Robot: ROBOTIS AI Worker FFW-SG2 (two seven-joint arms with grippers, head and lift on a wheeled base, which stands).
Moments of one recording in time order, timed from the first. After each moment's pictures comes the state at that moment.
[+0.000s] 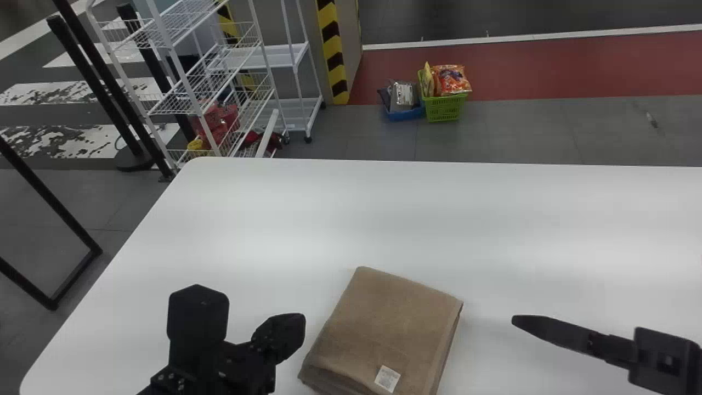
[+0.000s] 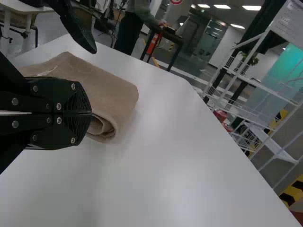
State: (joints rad) left arm 0.65 0.14 0.11 -2.47 0.01 0.83 -0.29; right arm 0.12 0.00 -0.29 -2.07 -0.34 1.47 0.86
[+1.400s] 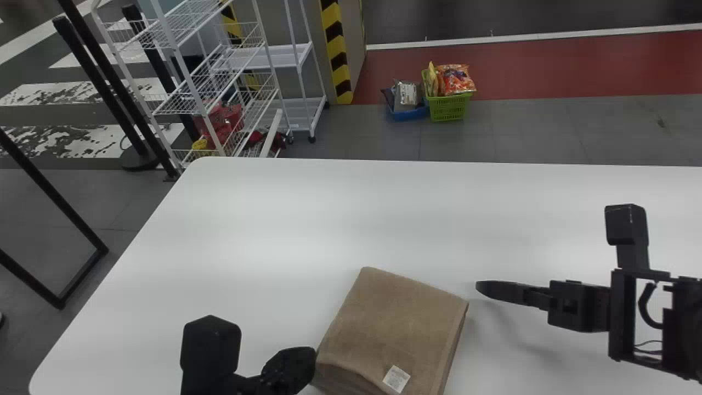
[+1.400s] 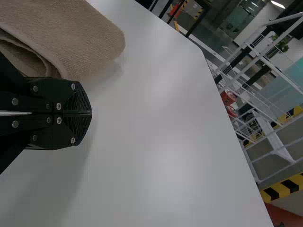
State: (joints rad) left arm 0.74 0.13 0.11 -2.47 0.02 0.82 -0.30; right arm -0.11 0.00 -0.03 -1.69 -0.14 1.13 0.76
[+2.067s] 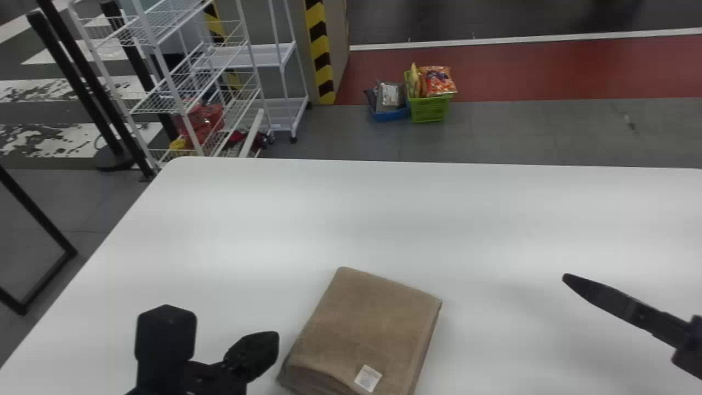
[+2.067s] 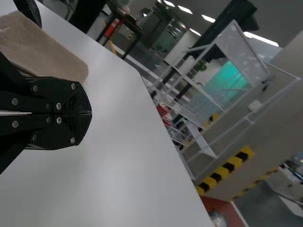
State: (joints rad) left arm 0.67 0.13 0.15 -2.41 0.07 0.78 -0.29; right arm 0.22 0.00 -0.48 -2.04 -0.36 1.01 0.93
